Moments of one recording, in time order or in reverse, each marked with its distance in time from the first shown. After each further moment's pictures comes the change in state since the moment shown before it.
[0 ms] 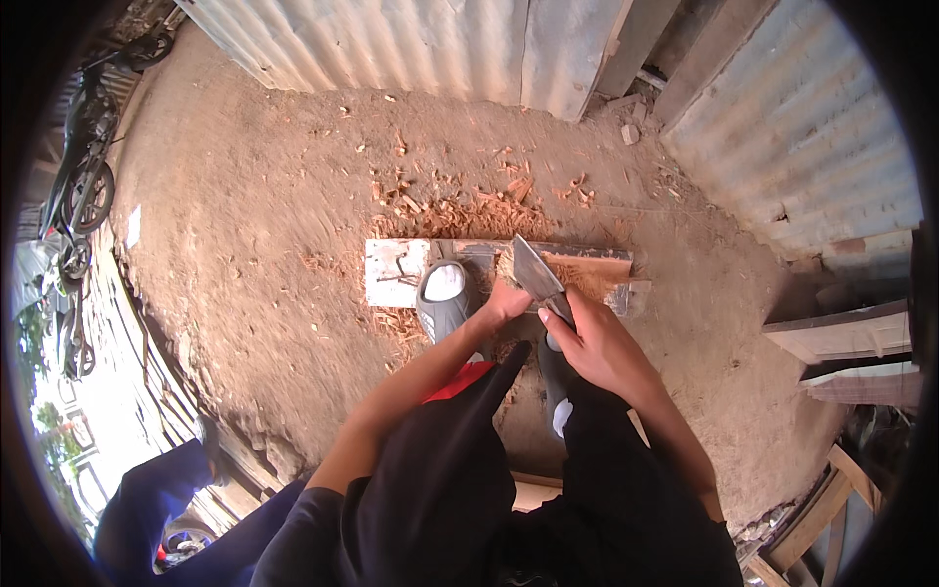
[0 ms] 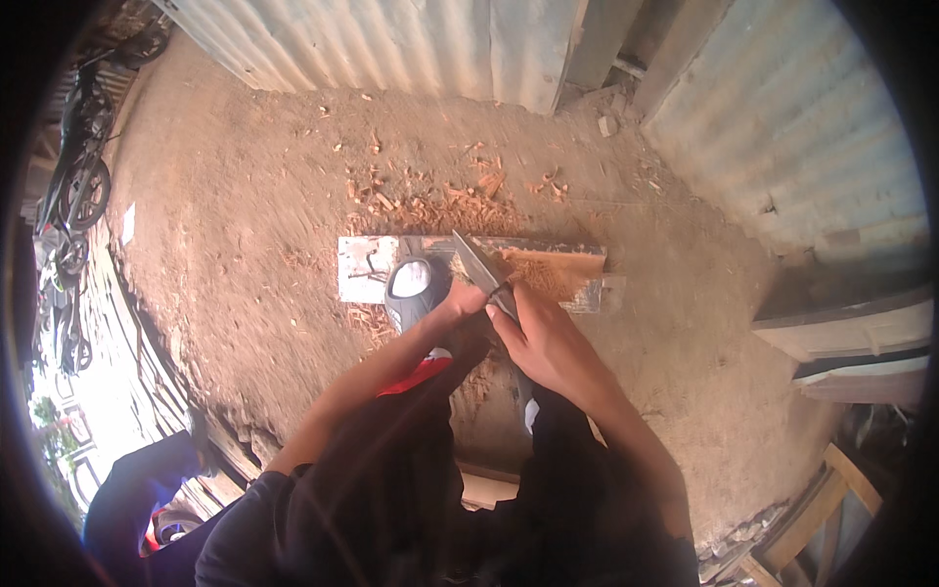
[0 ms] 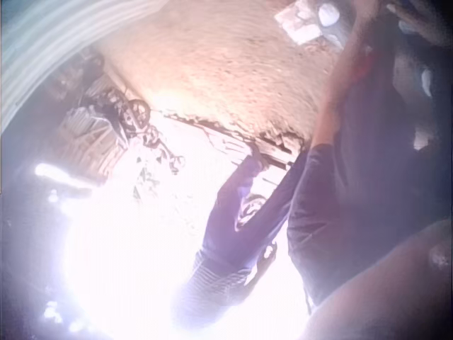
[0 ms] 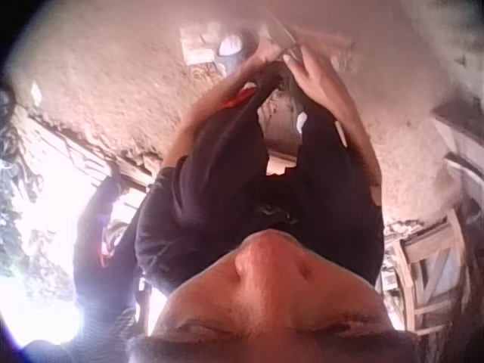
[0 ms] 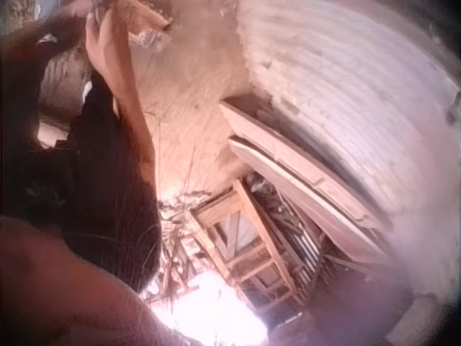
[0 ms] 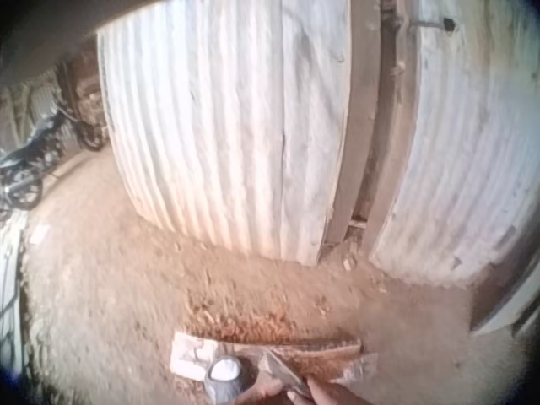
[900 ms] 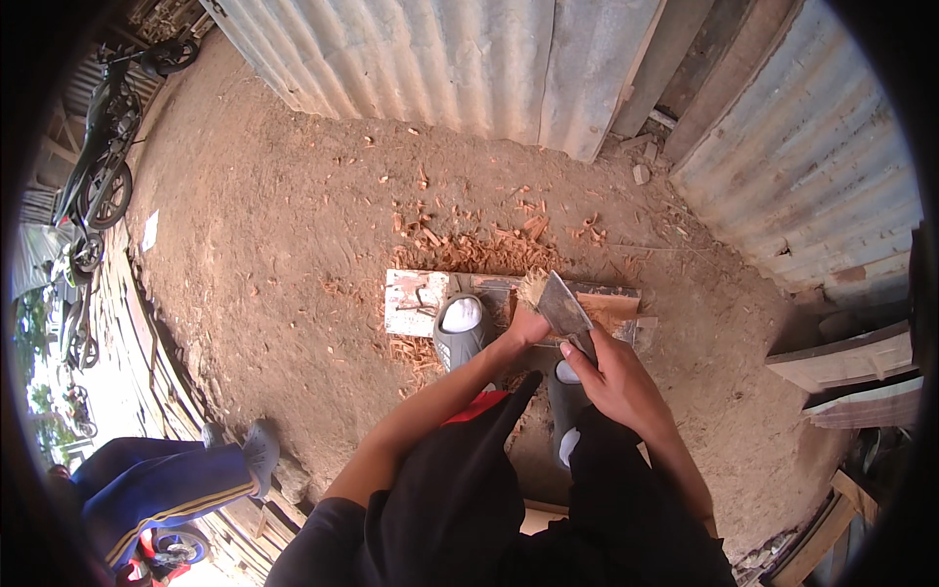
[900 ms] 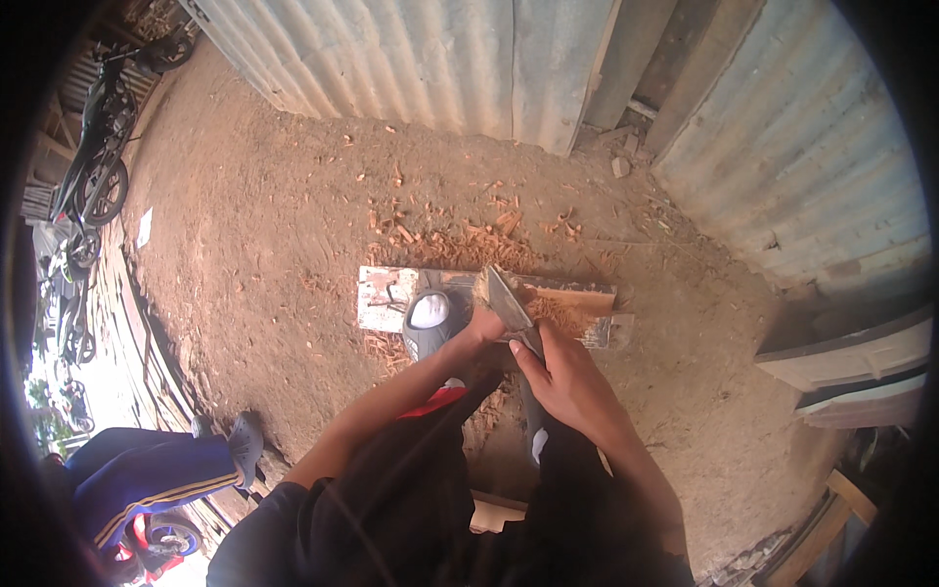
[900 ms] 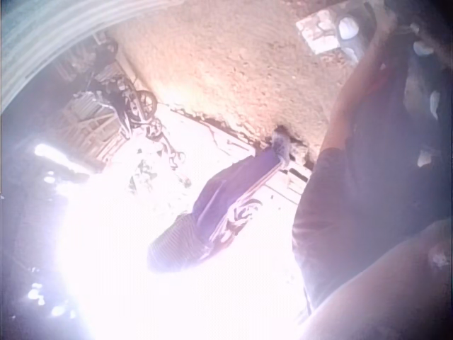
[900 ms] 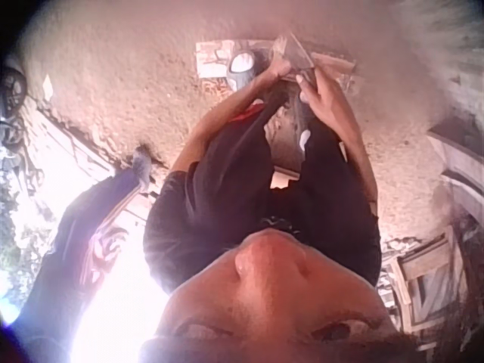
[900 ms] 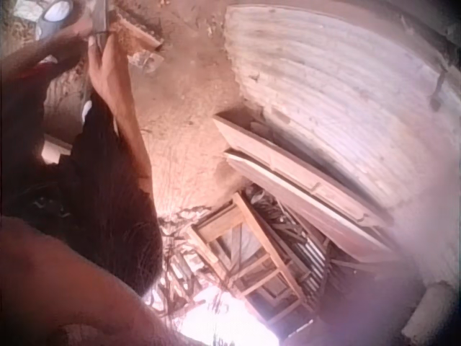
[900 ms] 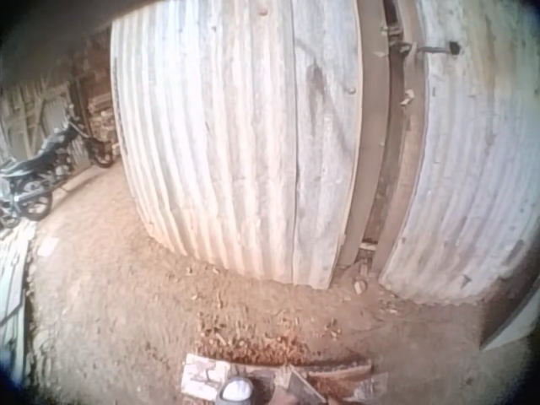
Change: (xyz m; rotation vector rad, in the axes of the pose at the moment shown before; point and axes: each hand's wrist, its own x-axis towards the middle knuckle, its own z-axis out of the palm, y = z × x) left_hand 0.014 0.014 0.006 0.004 0.040 0.054; right_hand -0.005 -0.020 -0.014 0.003 -0.007 0.085
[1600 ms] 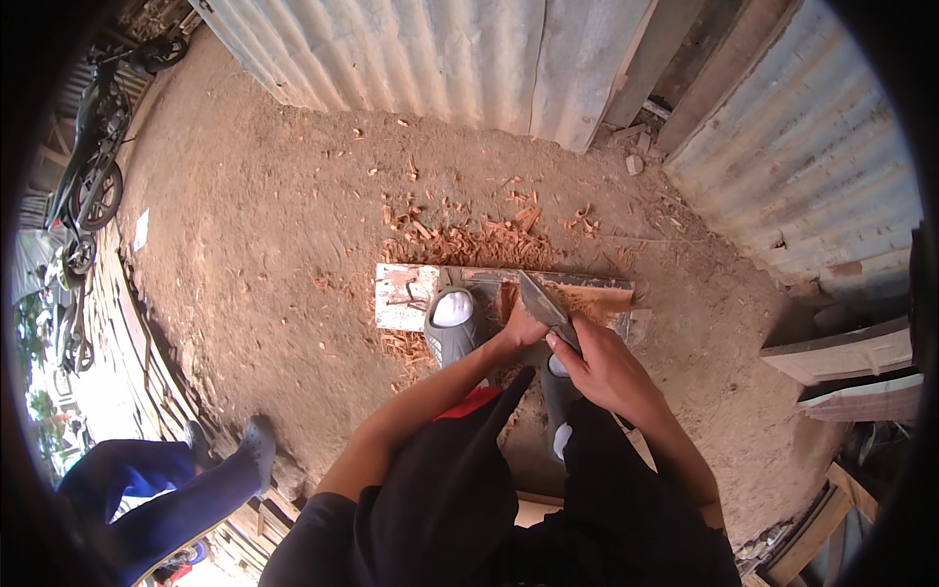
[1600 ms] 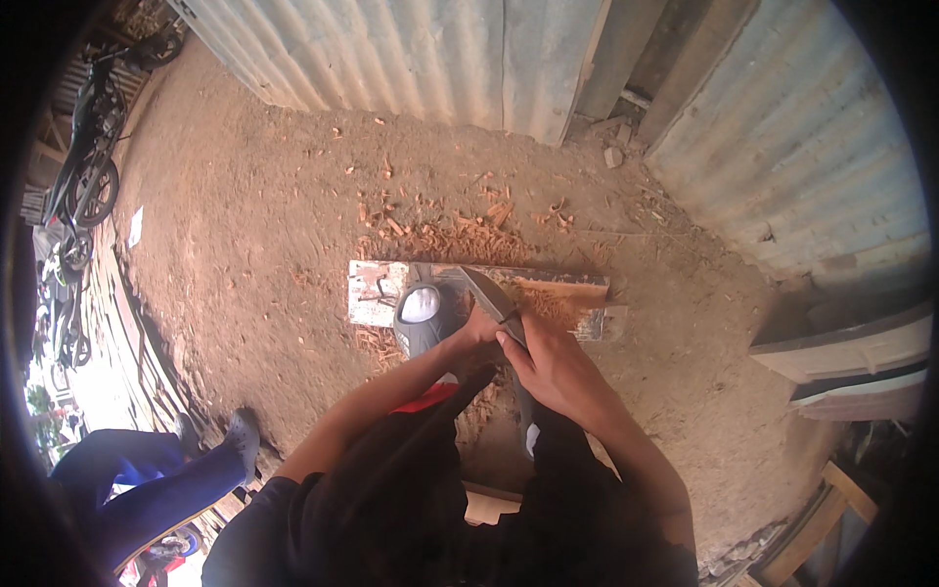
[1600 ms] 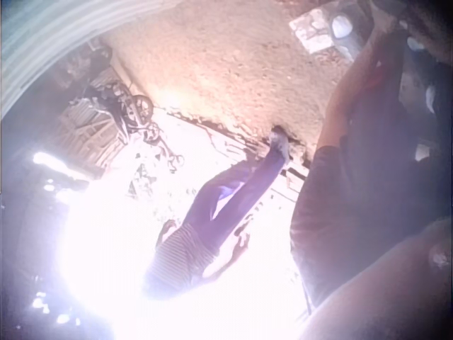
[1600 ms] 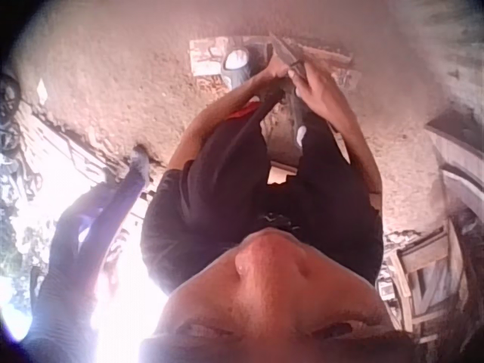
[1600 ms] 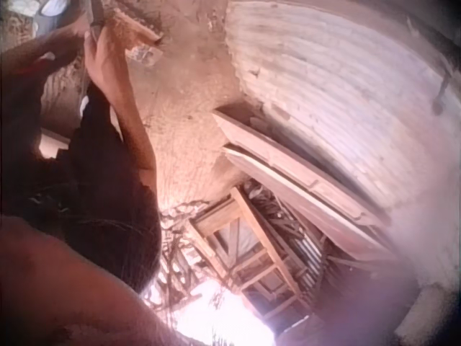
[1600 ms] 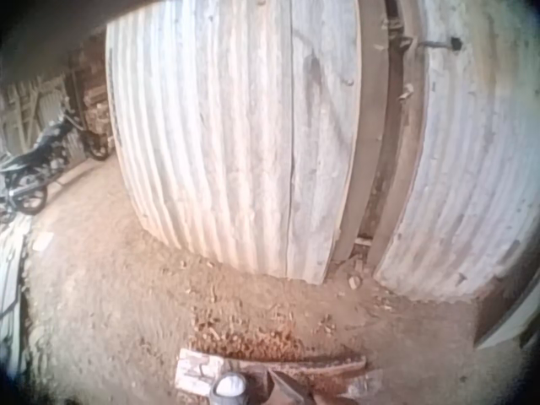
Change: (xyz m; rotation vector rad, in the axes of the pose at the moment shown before) left_hand -0.008 -0.004 0.004 0.056 -0.127 0.118; right_hand 0.012 0.016 0.006 -0.107 -0.017 -0.116
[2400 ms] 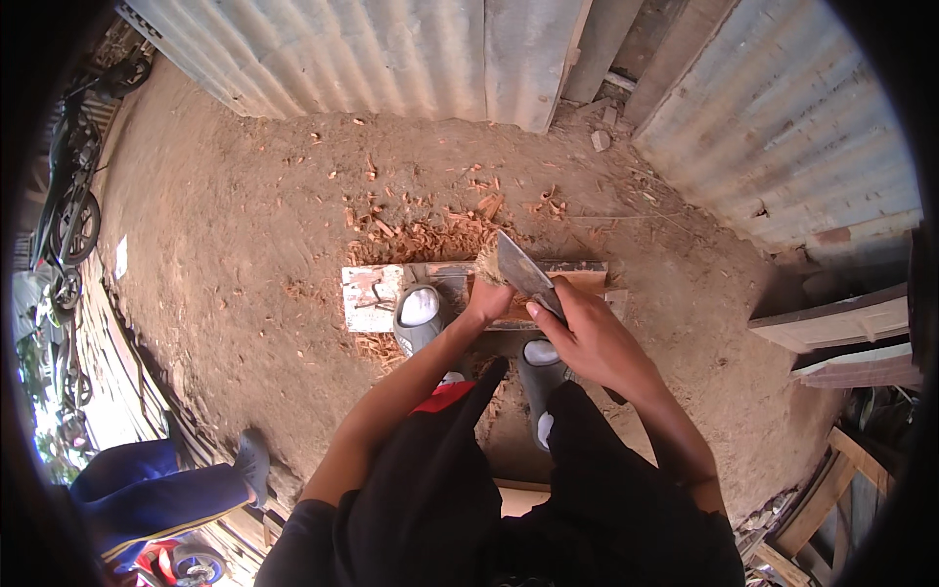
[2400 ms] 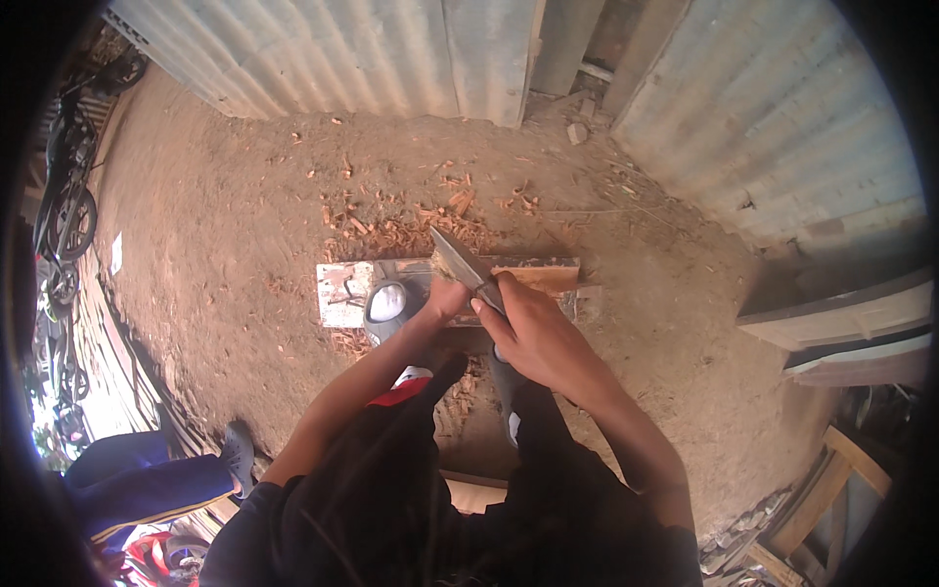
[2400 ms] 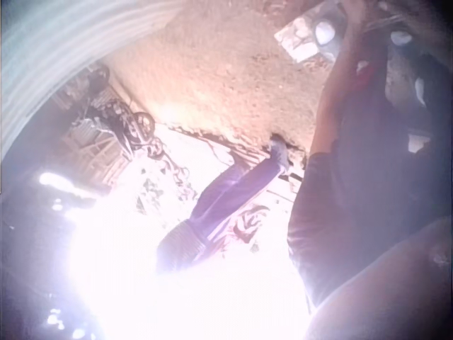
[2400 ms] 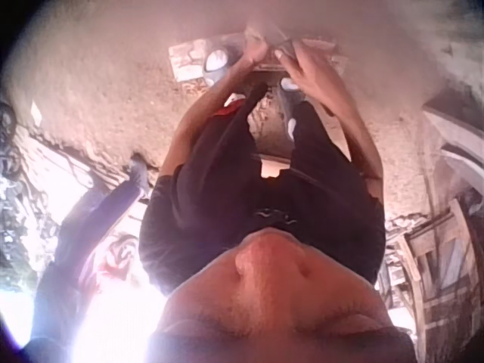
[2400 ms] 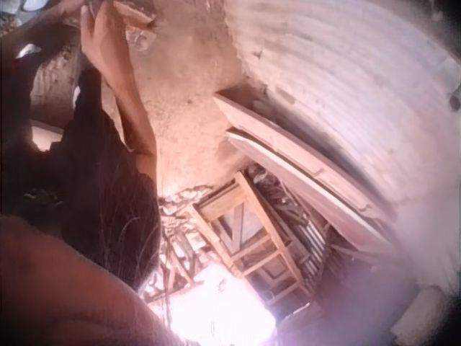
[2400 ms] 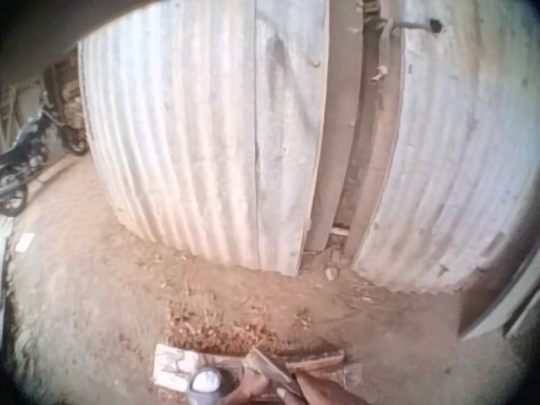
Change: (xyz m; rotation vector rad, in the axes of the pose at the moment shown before) left_hand 0.029 0.007 -0.002 -0.038 0.146 -0.212; right_hand 0.013 0.017 -0.026 0.044 0.059 0.026
